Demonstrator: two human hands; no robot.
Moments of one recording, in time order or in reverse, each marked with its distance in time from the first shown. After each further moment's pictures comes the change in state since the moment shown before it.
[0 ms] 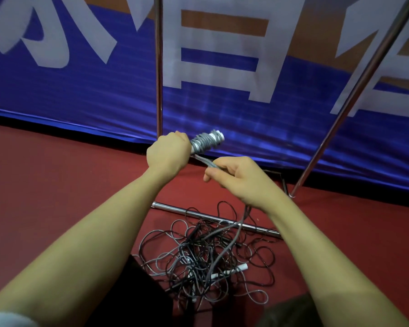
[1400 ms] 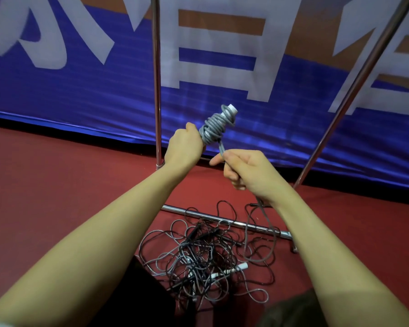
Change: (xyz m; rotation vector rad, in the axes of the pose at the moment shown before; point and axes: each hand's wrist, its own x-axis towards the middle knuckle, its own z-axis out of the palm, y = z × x) left_hand -0.001 0.026 -0.014 -0.440 -0.109 -0.072; right_hand 0.008 0.021 -0.008 0.399 0.067 0.139
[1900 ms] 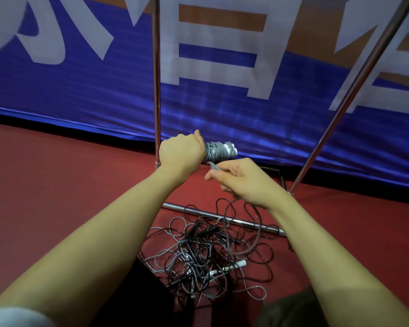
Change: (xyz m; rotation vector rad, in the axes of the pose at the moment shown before) left_hand -0.001 -0.013 0.023 0.515 0.178 0.191; right_hand -0.009 0.004 0.006 -0.239 -0.102 0.059
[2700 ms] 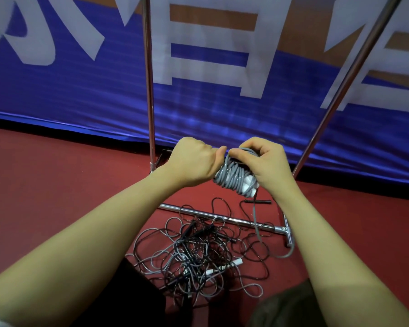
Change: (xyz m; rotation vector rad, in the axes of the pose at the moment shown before) left_hand -0.010 0.004 -0.005 -0.187 0.389 0.764; right_hand 0.002 0.016 -0.032 0.075 0.549 -0.135
